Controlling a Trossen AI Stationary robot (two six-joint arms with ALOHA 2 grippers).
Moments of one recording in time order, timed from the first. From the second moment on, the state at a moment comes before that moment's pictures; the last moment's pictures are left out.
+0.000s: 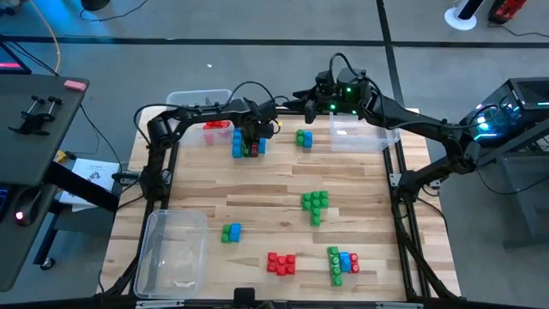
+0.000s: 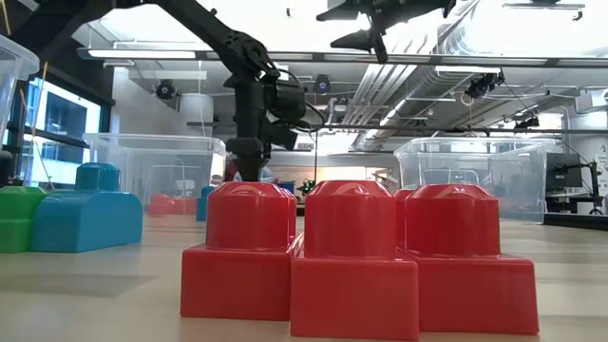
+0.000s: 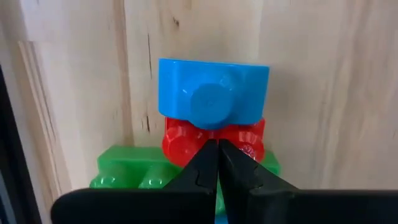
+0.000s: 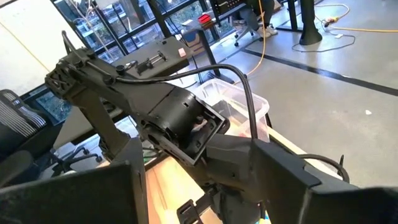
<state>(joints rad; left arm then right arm) 0.50 2.05 1.57 -0.97 -0.06 0.51 -0.48 1.42 1.32 -0.12 -0.17 0.36</state>
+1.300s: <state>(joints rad) 0.24 1.95 1.57 -1.11 0.09 0.26 -0.48 1.42 1.32 -0.14 -0.17 0.36</state>
